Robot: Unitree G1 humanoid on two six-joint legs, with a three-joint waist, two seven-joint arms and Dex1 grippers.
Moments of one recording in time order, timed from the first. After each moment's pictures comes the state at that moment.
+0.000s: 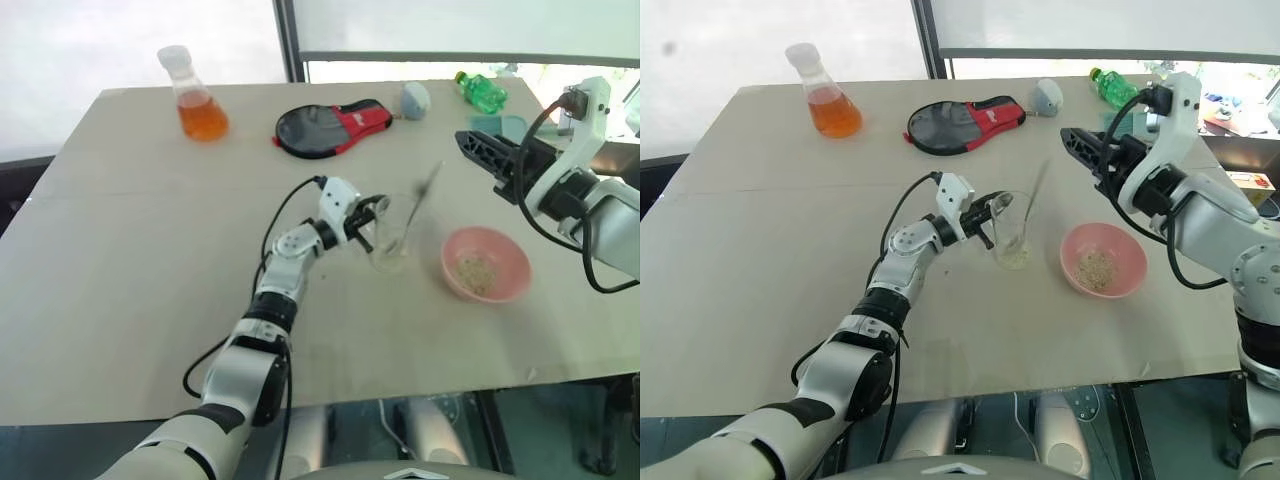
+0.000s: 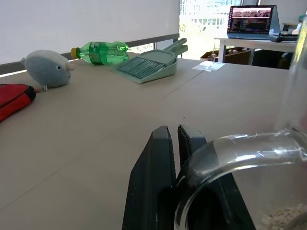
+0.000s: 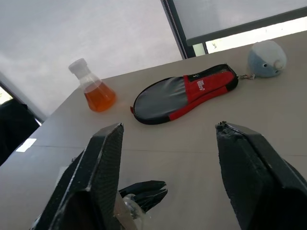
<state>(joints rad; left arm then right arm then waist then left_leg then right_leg) -0.75 0.10 -0.04 0.74 -0.12 -0.25 -0.77 -0.60 -0.78 -0.12 -0.37 1.53 0.76 -0.31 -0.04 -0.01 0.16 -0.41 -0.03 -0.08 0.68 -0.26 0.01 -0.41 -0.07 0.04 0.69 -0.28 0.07</state>
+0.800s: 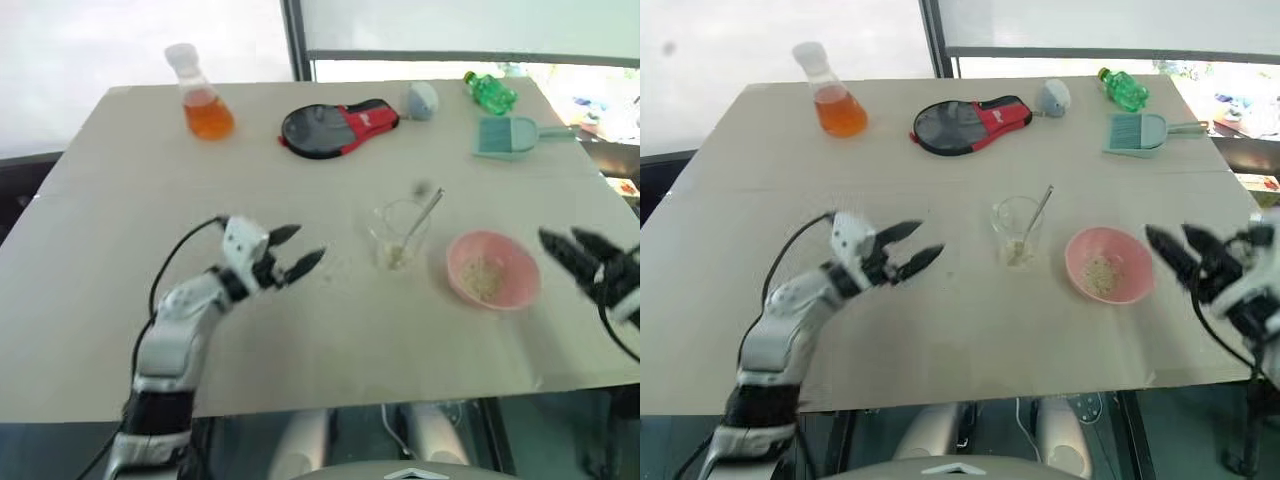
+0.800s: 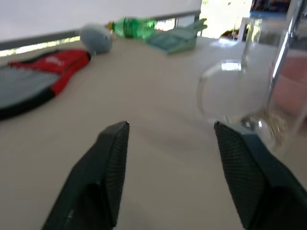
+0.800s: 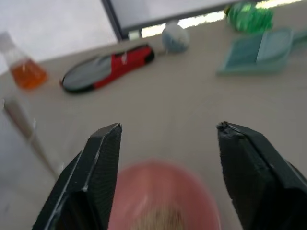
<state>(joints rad) -0.10 0.45 0.10 -0.18 -0.36 0.30 -0.79 0.29 -0.74 -0.63 -0.62 1.26 0.69 0.23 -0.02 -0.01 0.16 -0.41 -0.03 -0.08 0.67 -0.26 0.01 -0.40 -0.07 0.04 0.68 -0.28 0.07</state>
